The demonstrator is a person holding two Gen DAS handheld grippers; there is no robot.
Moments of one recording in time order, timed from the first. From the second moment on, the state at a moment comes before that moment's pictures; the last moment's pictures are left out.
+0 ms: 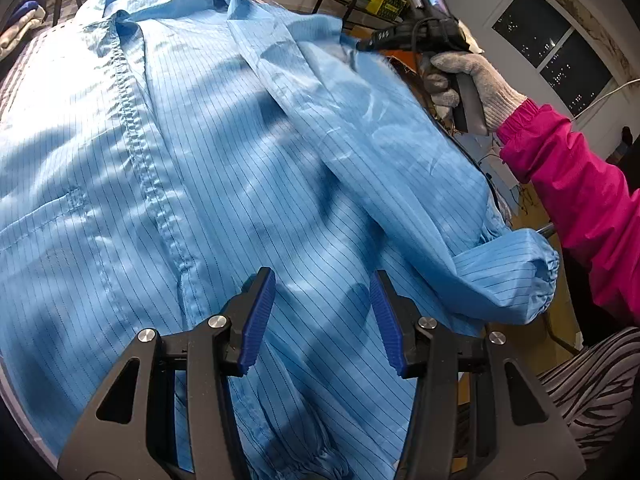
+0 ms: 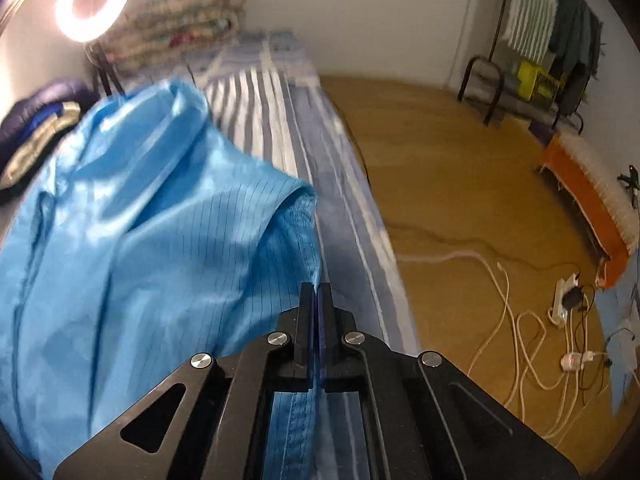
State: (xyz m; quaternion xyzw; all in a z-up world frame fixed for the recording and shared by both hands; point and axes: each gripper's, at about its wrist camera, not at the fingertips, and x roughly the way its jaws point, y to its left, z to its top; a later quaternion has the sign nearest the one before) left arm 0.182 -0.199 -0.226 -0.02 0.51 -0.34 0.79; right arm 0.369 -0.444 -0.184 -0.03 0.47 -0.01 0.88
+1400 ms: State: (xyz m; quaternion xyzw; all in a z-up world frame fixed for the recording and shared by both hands) left arm 0.179 -0.217 -0.177 -0.07 0.52 -0.35 0.78; right arm 0.152 -0.378 -0.133 0.09 0.53 0.15 0.83
